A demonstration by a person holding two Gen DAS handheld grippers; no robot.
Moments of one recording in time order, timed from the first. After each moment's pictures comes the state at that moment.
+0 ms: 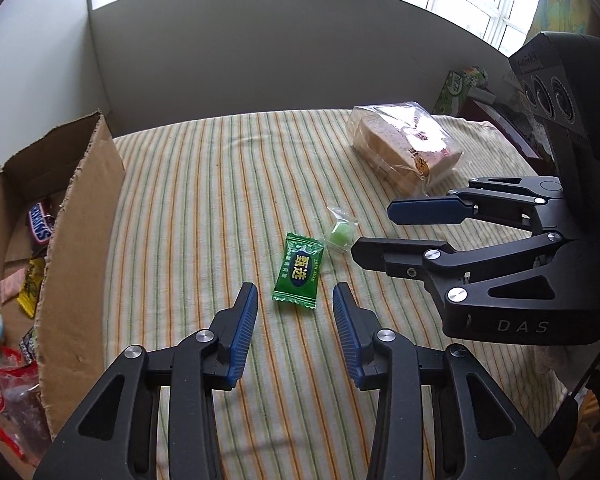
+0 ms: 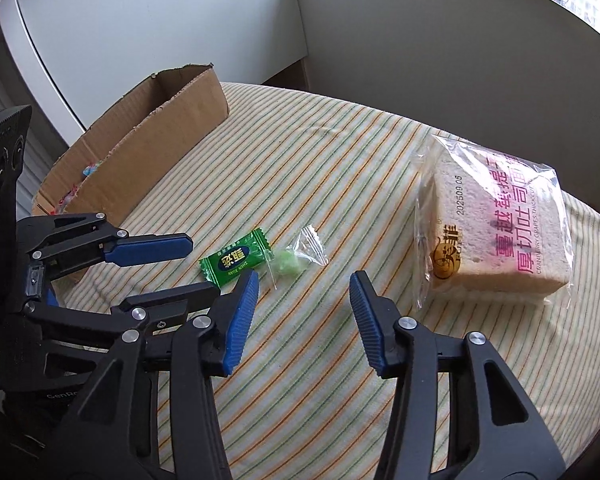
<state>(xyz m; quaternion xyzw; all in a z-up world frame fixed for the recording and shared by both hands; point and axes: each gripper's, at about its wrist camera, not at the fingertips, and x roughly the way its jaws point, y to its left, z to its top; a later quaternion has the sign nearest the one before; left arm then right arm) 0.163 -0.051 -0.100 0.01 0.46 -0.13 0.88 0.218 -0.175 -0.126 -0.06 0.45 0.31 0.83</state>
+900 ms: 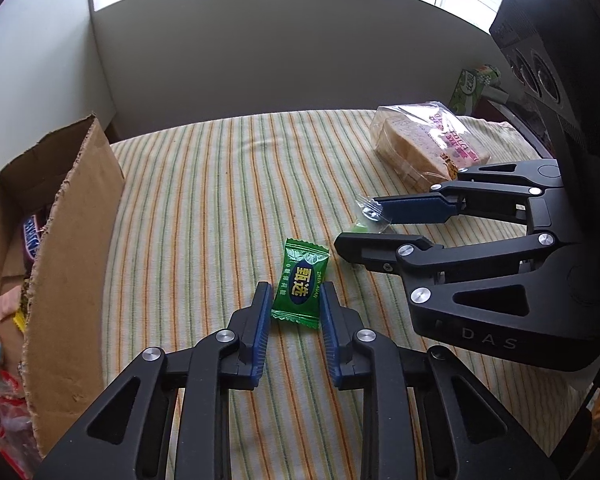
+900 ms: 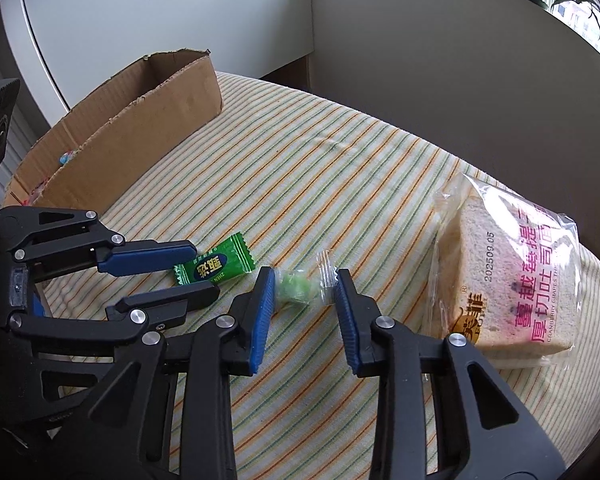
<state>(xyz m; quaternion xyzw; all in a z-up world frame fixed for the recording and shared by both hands) 0.181 -0.045 -0.111 0.02 0.46 -0.11 0.88 0.236 -0.149 -0.131 -0.12 0.44 0.31 0.84</state>
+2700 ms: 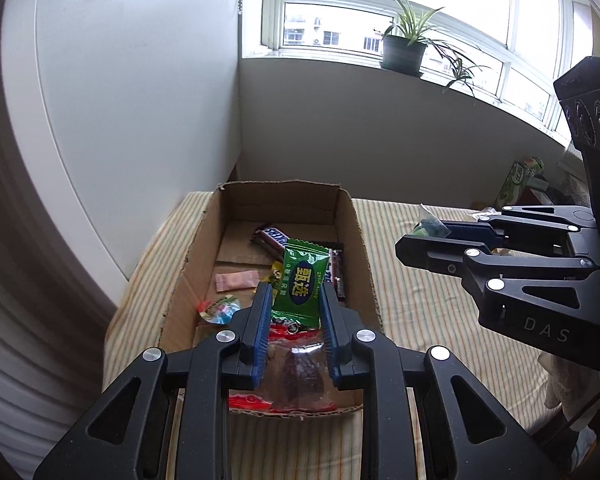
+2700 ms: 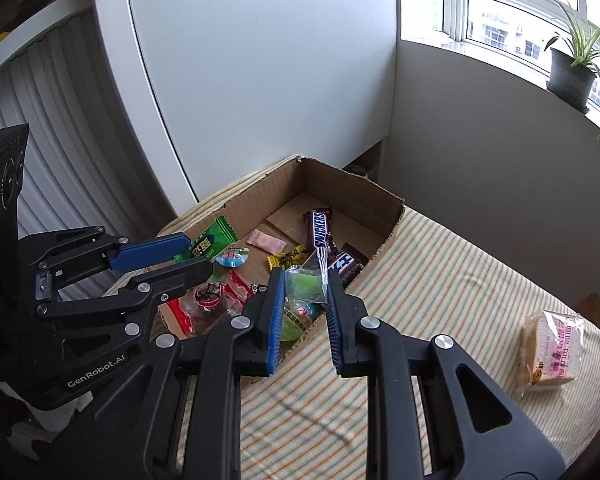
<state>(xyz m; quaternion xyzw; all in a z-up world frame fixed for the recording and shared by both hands) 0.086 0.108 -0.009 -0.03 0.36 0.01 0.93 0.150 -0.007 -0.005 -0.10 0.36 0.36 0.85</state>
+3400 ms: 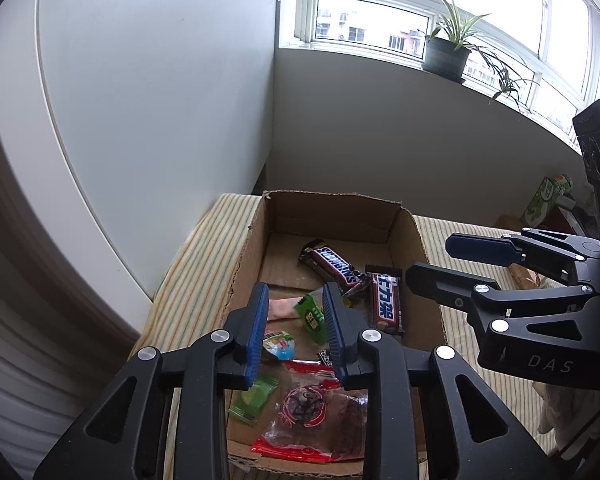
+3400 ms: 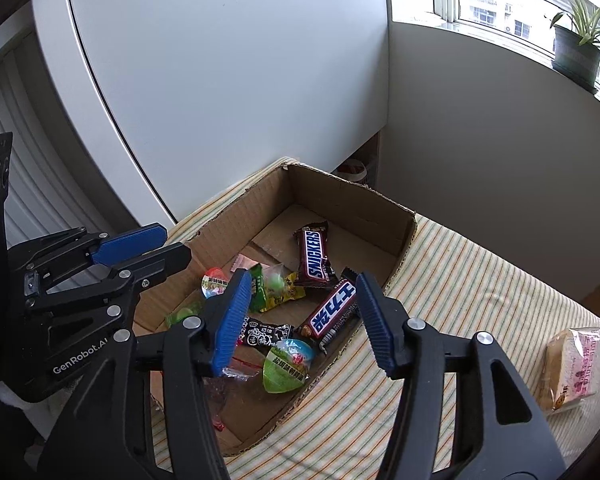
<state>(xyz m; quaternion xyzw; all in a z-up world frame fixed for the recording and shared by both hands) 0.123 0.152 -0.019 -0.05 0.37 0.05 0.92 0.193 0.017 -0.021 -0.08 0.38 0.34 0.85</state>
